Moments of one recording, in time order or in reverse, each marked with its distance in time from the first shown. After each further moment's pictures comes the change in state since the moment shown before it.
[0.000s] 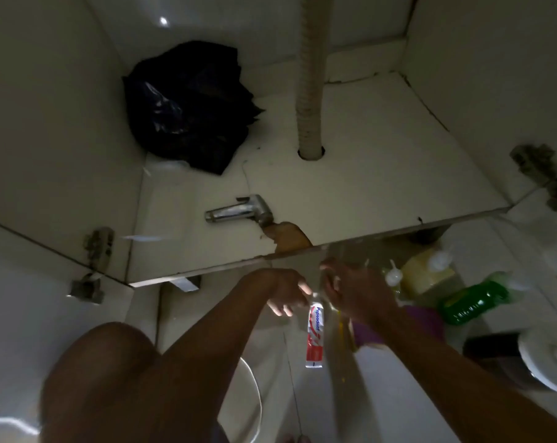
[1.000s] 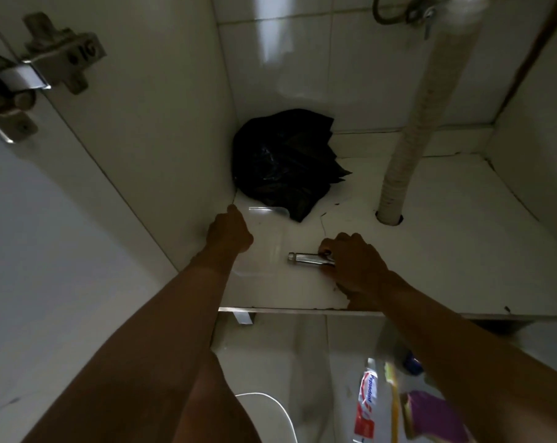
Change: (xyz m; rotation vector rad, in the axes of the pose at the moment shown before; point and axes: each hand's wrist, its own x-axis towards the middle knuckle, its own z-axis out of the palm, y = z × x) left_hand -0.141 -0.089 -0.178 0.031 1.207 -0.126; right_hand 0.179 -0.096 -0.001 -0.088 -0.301 -0.159
